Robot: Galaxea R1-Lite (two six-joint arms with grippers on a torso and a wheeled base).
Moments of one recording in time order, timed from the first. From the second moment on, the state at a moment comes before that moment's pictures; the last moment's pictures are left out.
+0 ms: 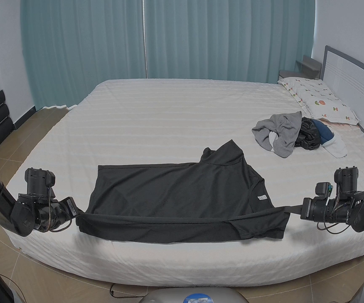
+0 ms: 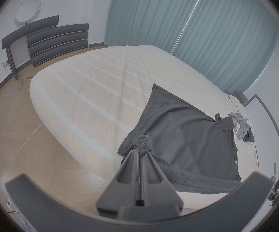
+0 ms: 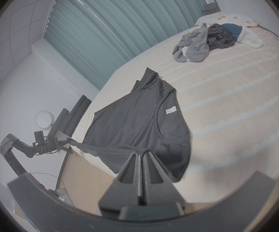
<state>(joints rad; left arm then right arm) -0.01 1.91 -0.52 -0.61 0.05 -0.52 0.02 1.94 -0.46 -0.84 0.51 0.32</state>
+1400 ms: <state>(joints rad) 0.00 2.19 -0.83 -0.59 0.04 -0.68 0.07 2.18 -0.75 -0.83 0.45 0.68</state>
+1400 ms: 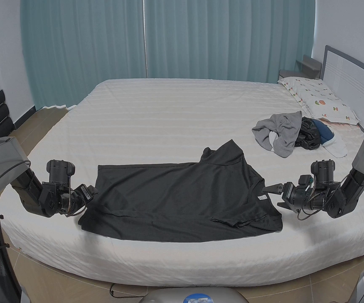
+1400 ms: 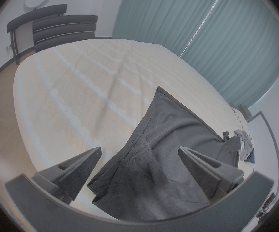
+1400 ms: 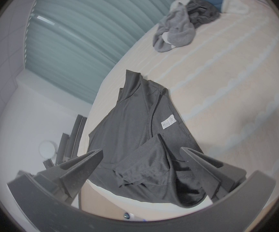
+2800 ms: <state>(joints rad) 0.04 2.10 -0.79 -0.50 -0.24 -0.89 0.32 2.25 -0.77 -0.76 0.21 1.01</state>
